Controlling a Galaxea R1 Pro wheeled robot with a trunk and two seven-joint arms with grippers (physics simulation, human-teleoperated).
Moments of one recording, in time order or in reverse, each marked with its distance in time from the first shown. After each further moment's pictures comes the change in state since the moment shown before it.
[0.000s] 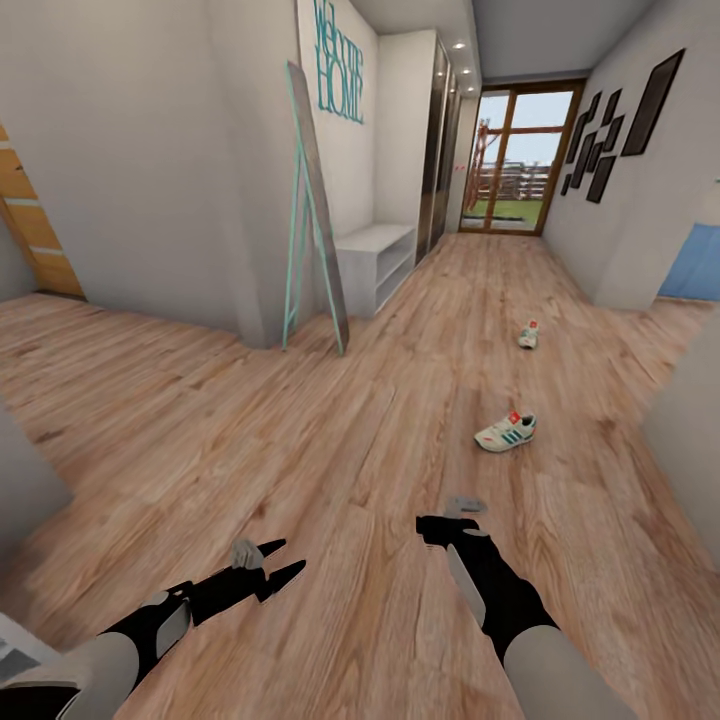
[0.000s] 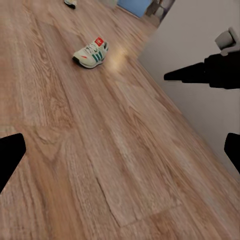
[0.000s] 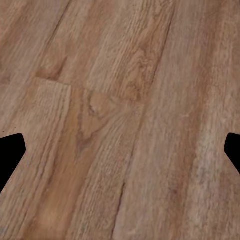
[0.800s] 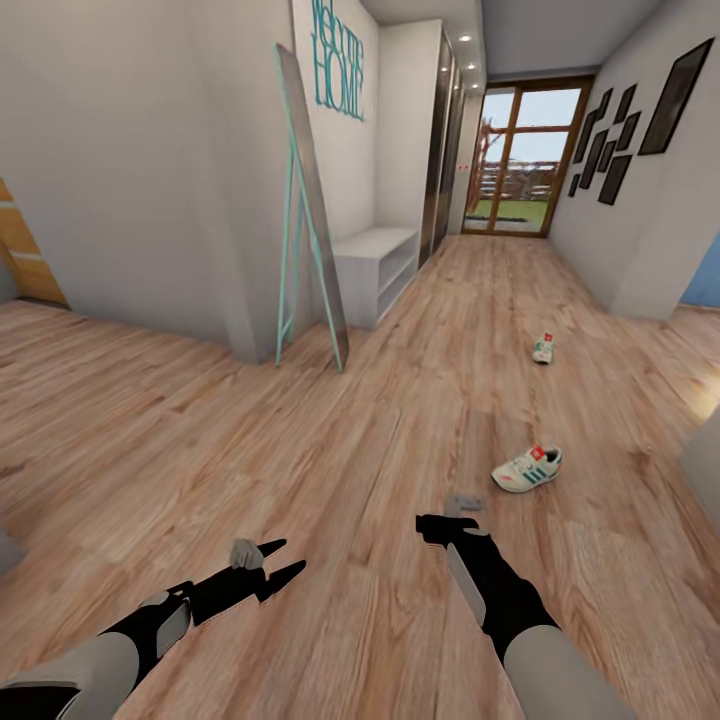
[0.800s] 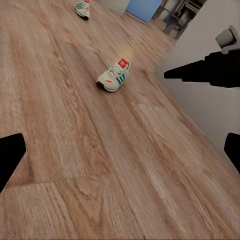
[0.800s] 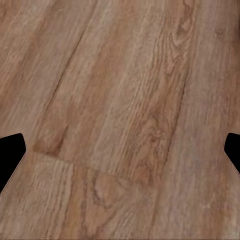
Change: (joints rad) left arm 0.000 -0.001 -0.001 0.000 0.000 0.000 0.001; right arm 0.000 0.000 0.000 -0.006 -0.006 0.000 0.001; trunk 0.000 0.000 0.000
